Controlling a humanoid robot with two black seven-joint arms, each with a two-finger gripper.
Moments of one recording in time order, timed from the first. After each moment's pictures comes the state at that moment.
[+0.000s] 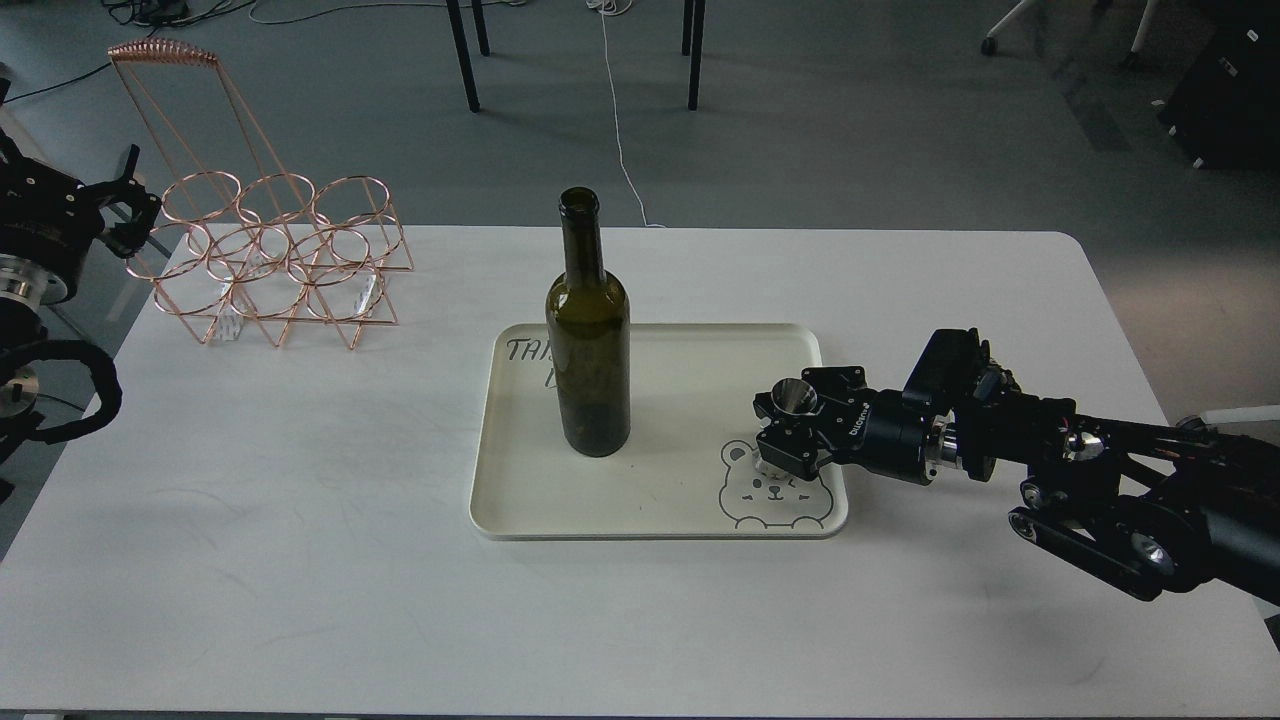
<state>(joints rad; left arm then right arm) -0.70 0.65 -0.67 -0.65 -0.40 -0.45 -0.41 0.78 -0.48 0.17 1.00 -1.93 -0.27 0.49</state>
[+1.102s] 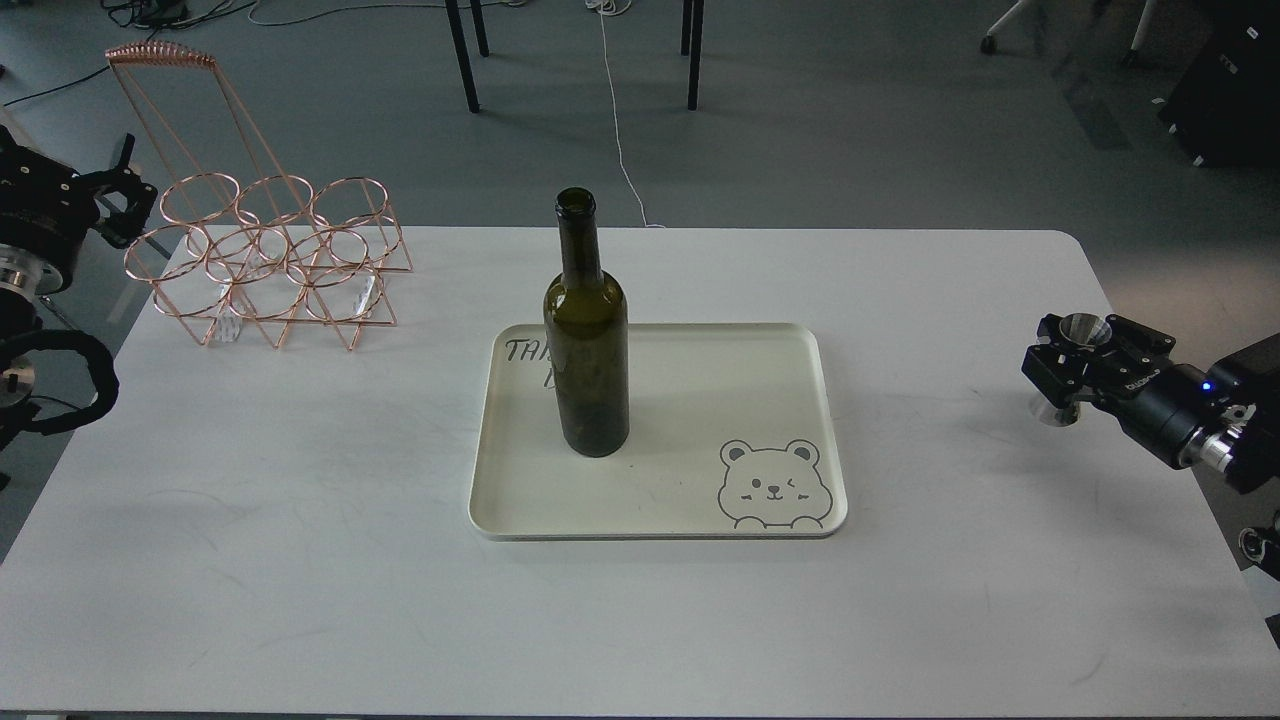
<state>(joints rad) -0.71 0.65 -0.67 -0.66 -0.39 -0.43 -0.41 0.58 -0.75 0.31 0.81 -1.62 -0.49 0.49</state>
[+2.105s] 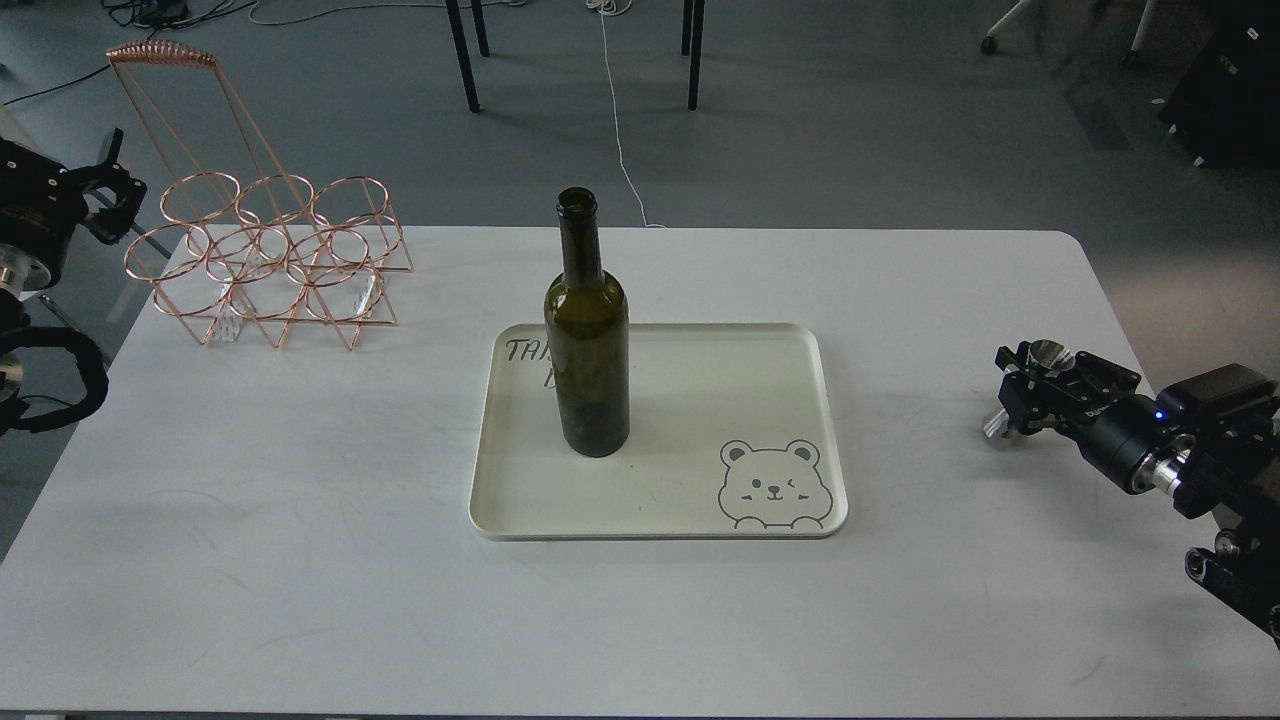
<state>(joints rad) -0.72 0.67 -0.67 -0.66 -0.39 -0.43 -0.41 0.56 -0.64 0.29 0.72 -1.59 -0.49 0.49</state>
